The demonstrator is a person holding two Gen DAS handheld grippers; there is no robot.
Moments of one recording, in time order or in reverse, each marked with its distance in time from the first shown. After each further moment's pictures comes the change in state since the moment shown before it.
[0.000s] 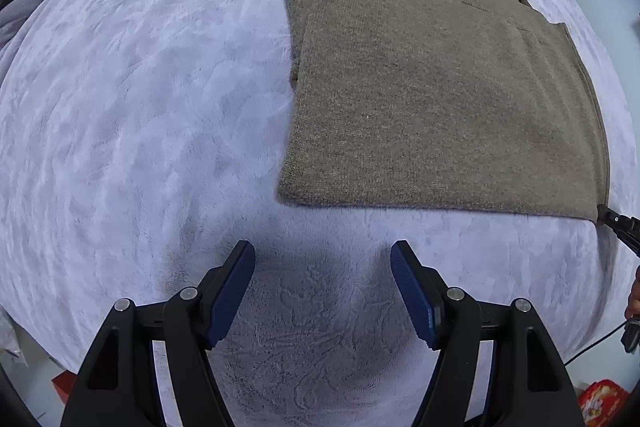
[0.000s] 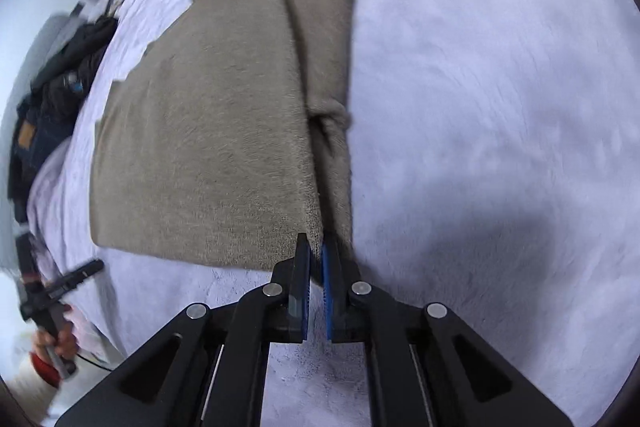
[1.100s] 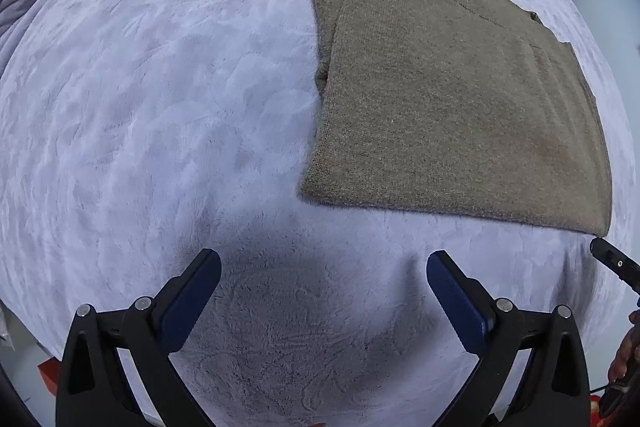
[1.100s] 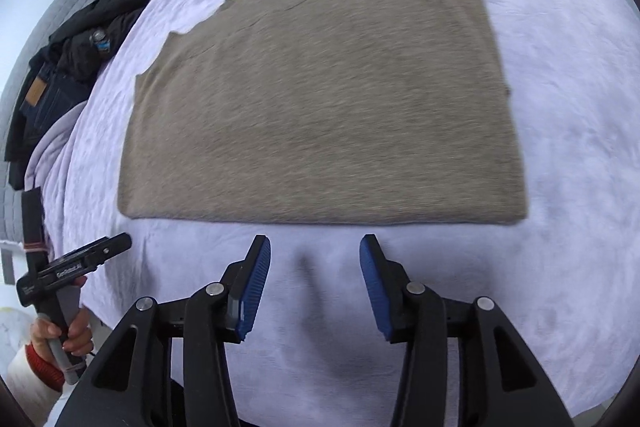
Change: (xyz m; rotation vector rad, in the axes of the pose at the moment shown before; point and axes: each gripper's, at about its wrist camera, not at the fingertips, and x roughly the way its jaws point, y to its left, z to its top) left arm -0.002 0.038 -0.011 -0.066 -0.011 -0.024; right arm 0.004 0.117 -0.043 -0.148 0.004 -0.044
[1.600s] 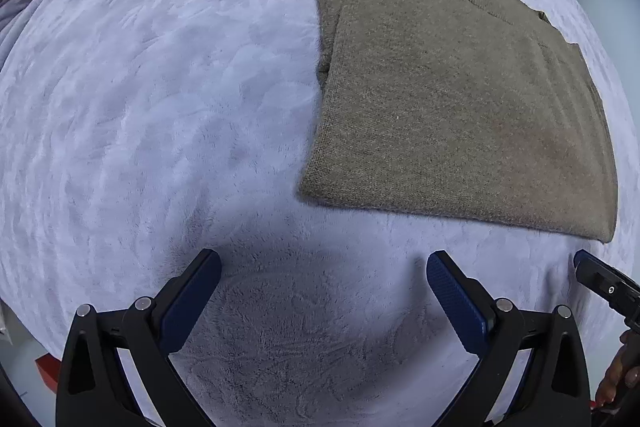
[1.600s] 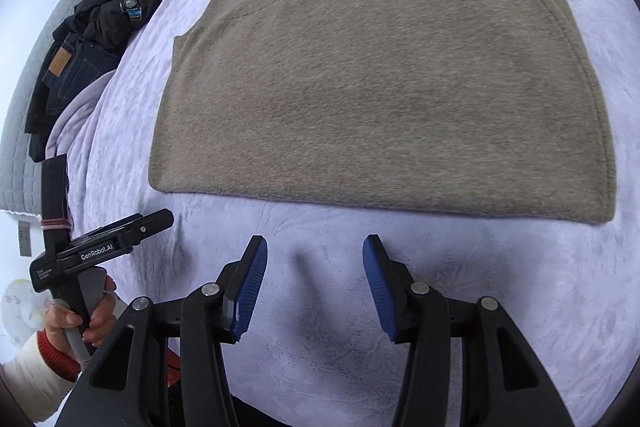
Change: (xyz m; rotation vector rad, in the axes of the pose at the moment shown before) left arm 0.009 0.003 -0.005 -0.016 0.007 0.007; right arm 0.028 0.040 -0.005 -0.060 0.072 0.100
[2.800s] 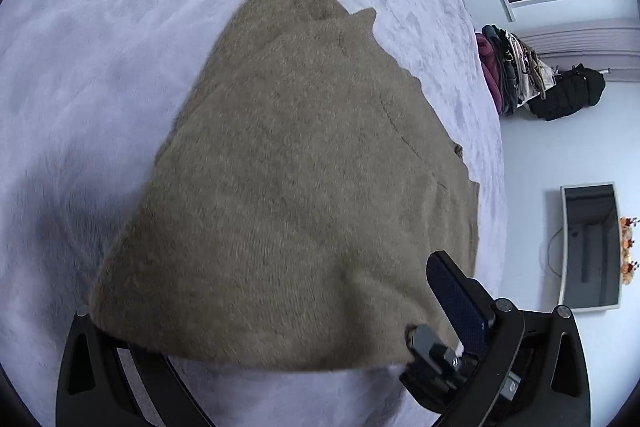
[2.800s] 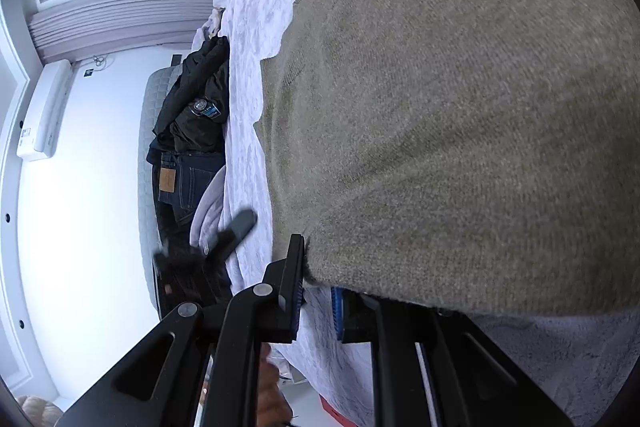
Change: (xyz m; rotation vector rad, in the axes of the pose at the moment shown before) left arm 0.016 -0.029 0.066 -0.362 -0.143 -0.525; right arm 0.059 -0.007 0.045 0.396 -0.085 0.611
